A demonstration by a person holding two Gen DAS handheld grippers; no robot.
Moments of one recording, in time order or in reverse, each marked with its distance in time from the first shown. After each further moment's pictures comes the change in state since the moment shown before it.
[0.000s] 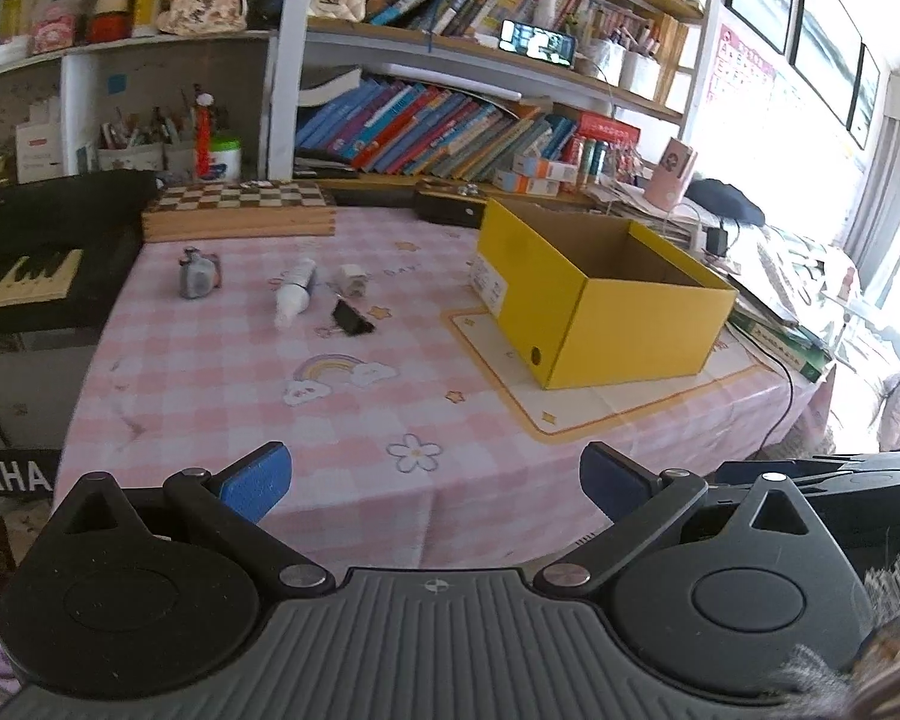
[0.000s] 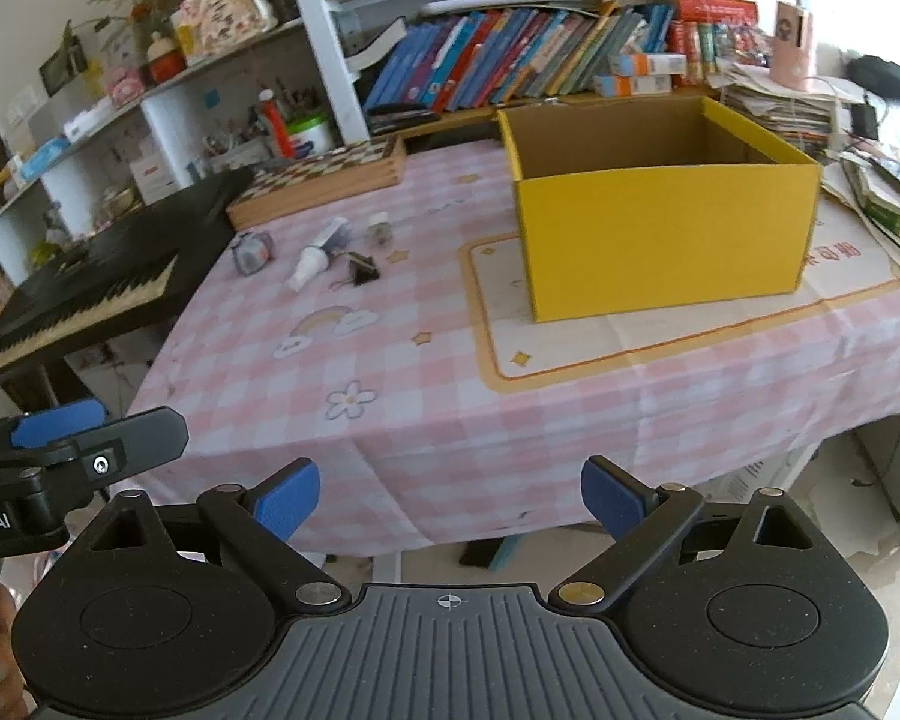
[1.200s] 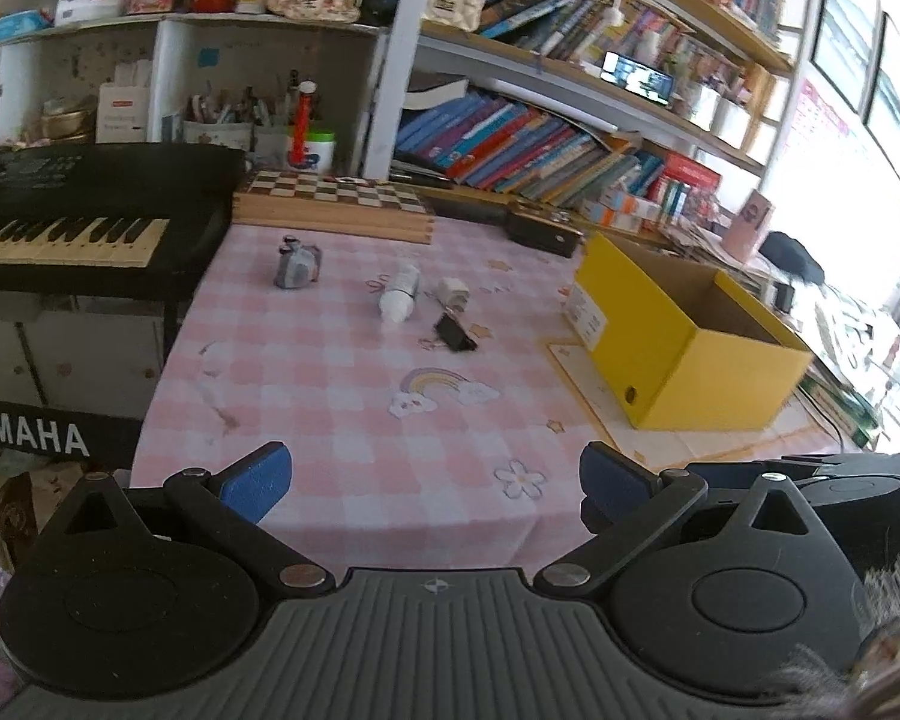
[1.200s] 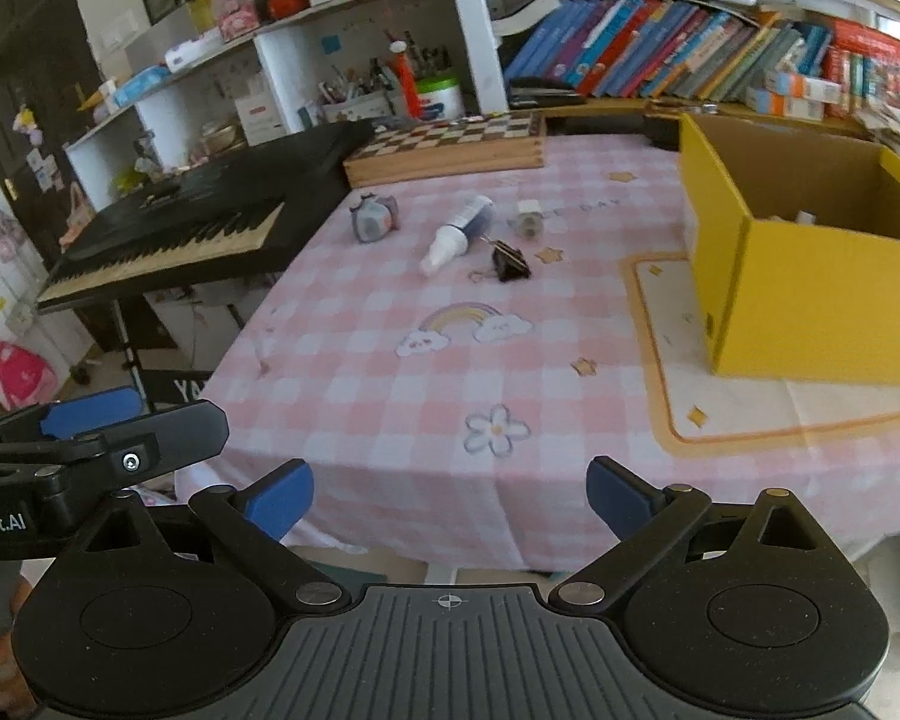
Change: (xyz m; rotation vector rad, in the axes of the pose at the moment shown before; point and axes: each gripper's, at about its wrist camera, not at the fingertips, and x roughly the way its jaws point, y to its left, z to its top) left arm 0.006 0.061 0.007 -0.142 -0.016 0.095; right arm 0.056 0.062 0.034 -0.167 0.071 0.169
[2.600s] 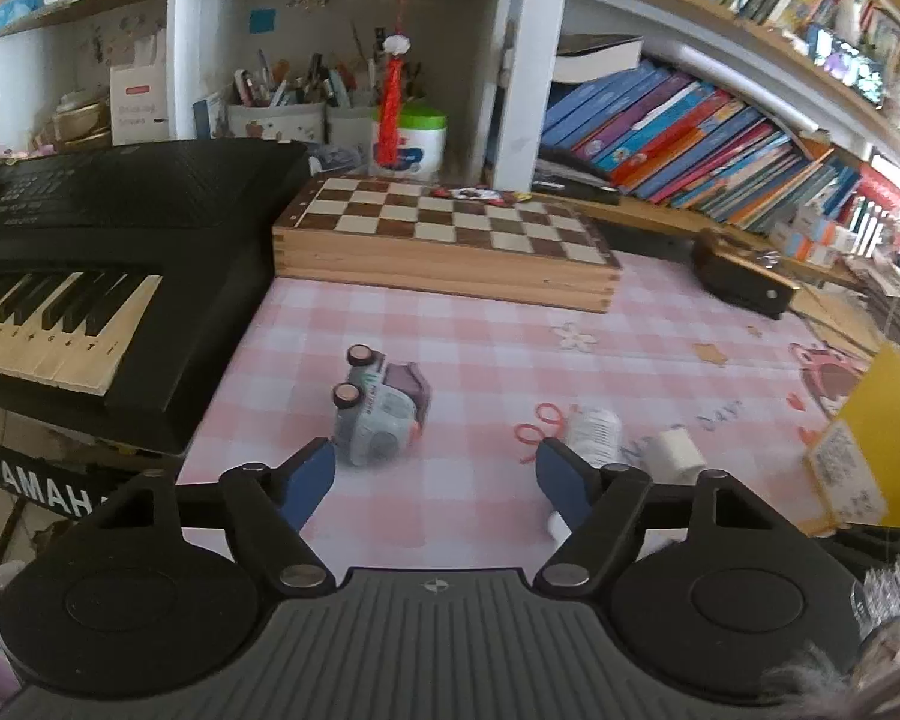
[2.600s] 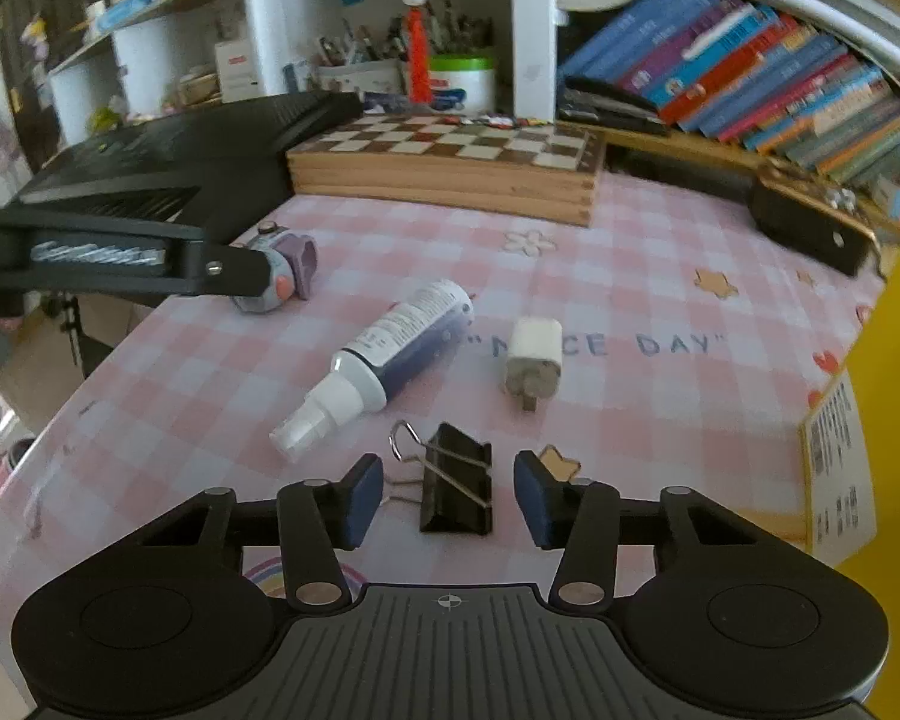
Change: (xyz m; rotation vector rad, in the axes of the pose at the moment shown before) left arm 0.247 0.057 0.131 -0.029 0.053 0.235; right arm 0.195 -0.045 0.119 -0.242 -0.004 -0.021
